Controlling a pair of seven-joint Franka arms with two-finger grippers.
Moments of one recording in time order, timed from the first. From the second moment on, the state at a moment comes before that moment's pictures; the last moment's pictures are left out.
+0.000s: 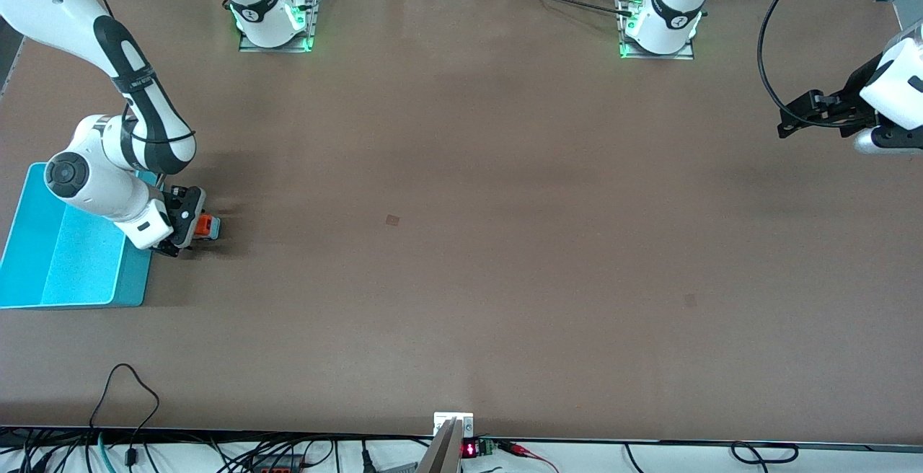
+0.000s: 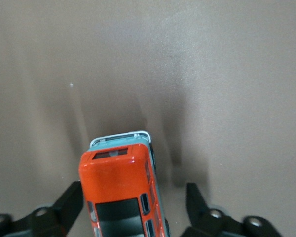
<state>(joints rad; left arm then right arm) -0.02 -0.04 0.03 -1.71 0.01 1.60 -0.01 -0.30 0.51 0.16 -2.03 -0.17 2.51 -1.44</state>
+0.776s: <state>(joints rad) -0.02 -0.04 0.03 -1.71 0.01 1.60 -0.01 -0.30 0.50 0.19 -2.02 -0.17 2.52 -1.09</state>
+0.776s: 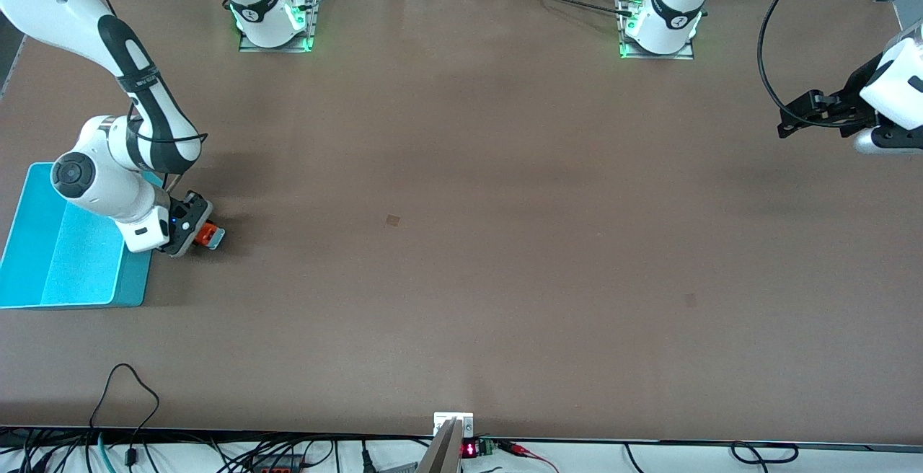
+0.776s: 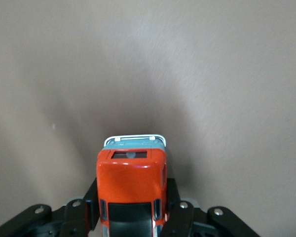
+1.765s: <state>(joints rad) -0.02 -0.04 0.03 -1.71 0.01 1.60 -0.01 -0.28 0.35 0.08 -1.80 -0.06 2.15 -0.42</state>
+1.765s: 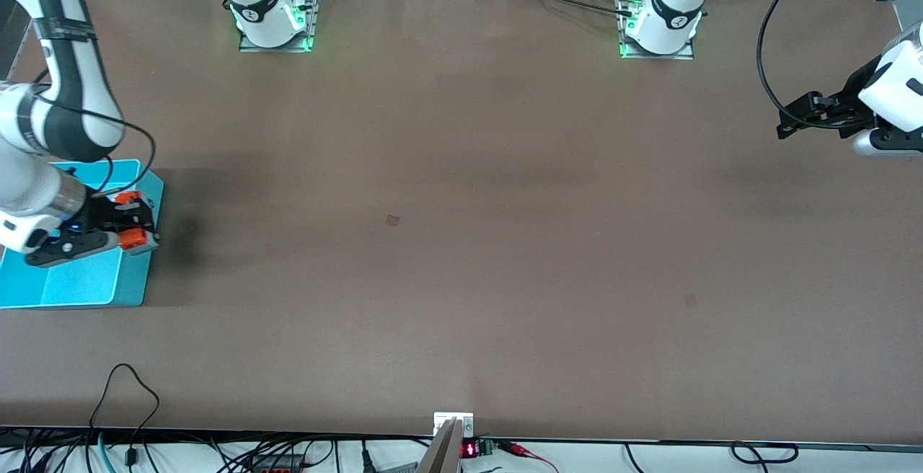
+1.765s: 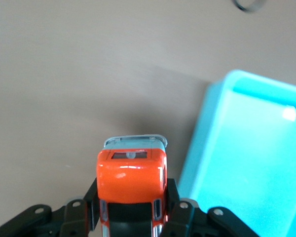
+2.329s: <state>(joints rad) -0.02 -0.03 0.03 -1.70 0.01 1.60 -0.01 -0.38 0.49 -0.01 -1.78 -0.05 2.36 -0.44</state>
